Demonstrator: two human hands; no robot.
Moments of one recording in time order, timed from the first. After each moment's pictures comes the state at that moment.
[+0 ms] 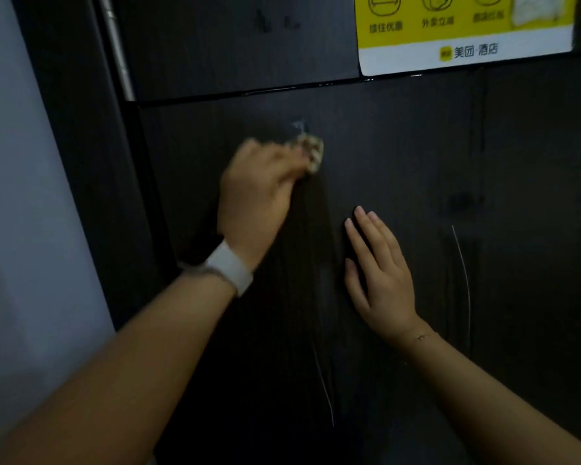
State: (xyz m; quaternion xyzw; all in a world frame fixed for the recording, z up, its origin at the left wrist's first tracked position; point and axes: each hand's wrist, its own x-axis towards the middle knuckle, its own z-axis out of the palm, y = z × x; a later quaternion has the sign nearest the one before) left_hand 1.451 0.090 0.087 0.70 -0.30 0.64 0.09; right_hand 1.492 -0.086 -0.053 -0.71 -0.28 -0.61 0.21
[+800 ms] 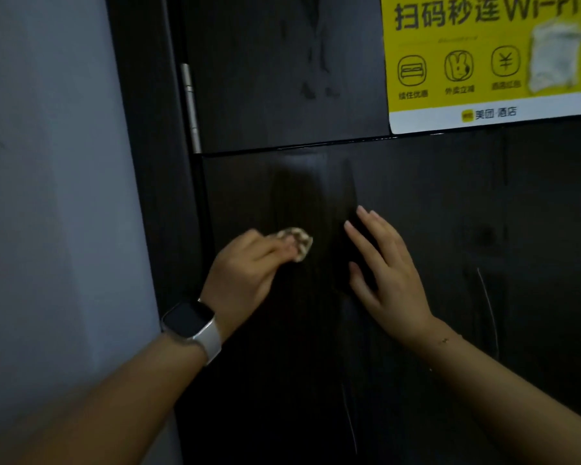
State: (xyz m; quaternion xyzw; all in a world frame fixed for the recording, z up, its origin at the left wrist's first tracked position) left_hand 1.424 0.167 0.051 0.74 -0.35 0.58 -0.02; right_hand 1.475 -0.071 0.006 -0.72 -0.34 -0.57 0.20
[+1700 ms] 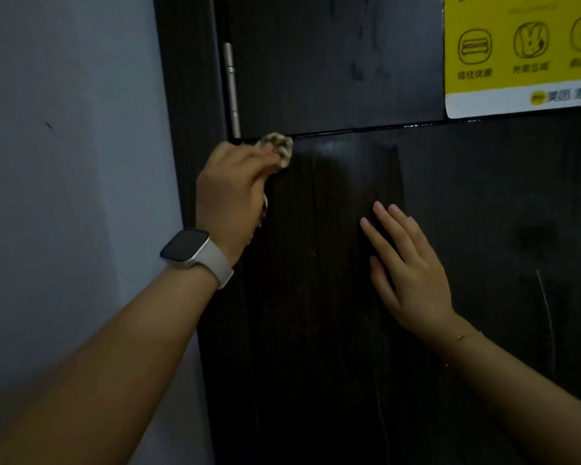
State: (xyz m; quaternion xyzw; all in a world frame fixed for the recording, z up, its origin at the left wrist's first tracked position) left_hand 1.417 0.197 0.125 0.71 -0.20 0.67 0.05; right_hand 1.485 -0.043 0.008 -0.71 -0.34 -0.60 0.15
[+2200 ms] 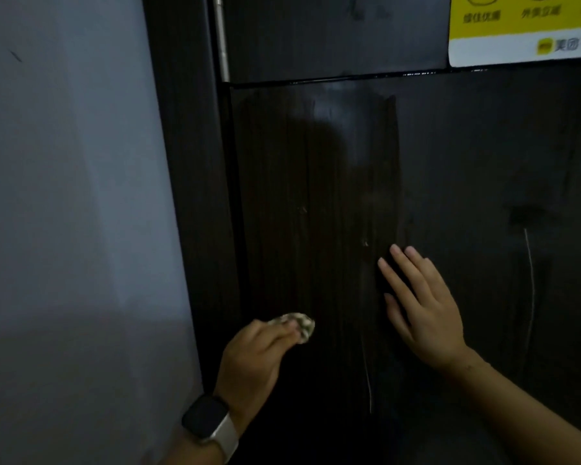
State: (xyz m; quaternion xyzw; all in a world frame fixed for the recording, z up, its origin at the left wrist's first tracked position) left_hand 1.411 0.193 -0.141 0.80 -0.25 0.54 0.06; right_hand 1.491 -0.081 -0.098 -0.75 -0.33 -0.57 0.10
